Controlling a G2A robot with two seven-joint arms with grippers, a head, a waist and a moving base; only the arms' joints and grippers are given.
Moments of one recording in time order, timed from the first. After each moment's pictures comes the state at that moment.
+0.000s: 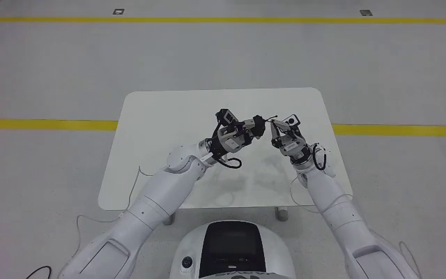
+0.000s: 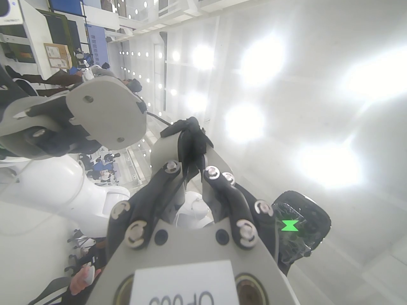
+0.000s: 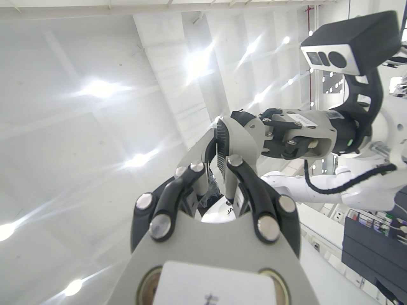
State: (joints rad) left arm 1.03 -1.36 -0.86 -1.23 -1.05 -0.27 -0.92; right arm -1.13 -1.33 1.19 -0.94 1.30 -0.08 1.39
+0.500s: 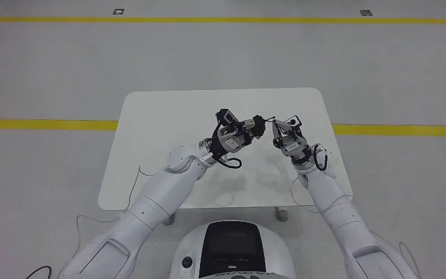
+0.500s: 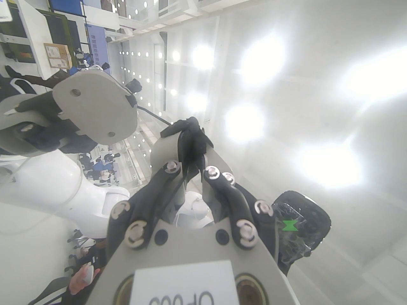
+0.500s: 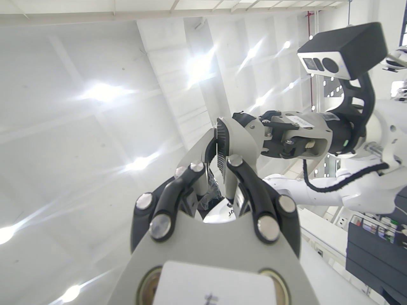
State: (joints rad) left arm 1.03 -1.36 -0.86 -1.23 -1.05 -0.27 -0.92; right arm -1.14 -1.33 1.21 -0.93 1.29 -0.07 1.39
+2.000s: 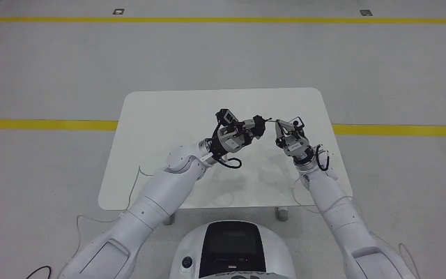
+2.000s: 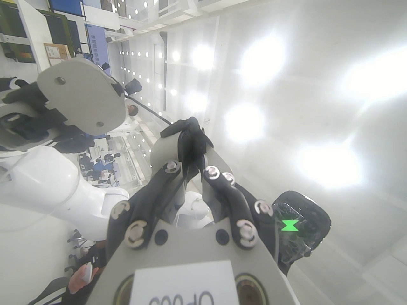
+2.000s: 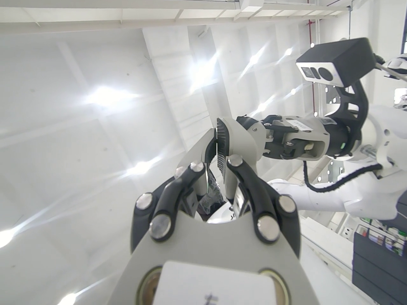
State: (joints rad) left arm 1.03 -1.36 -0.86 -1.23 -1.05 -0.27 -0.92; right arm -1.14 -1.35 1.26 -0.90 1.27 -0.05 1.39
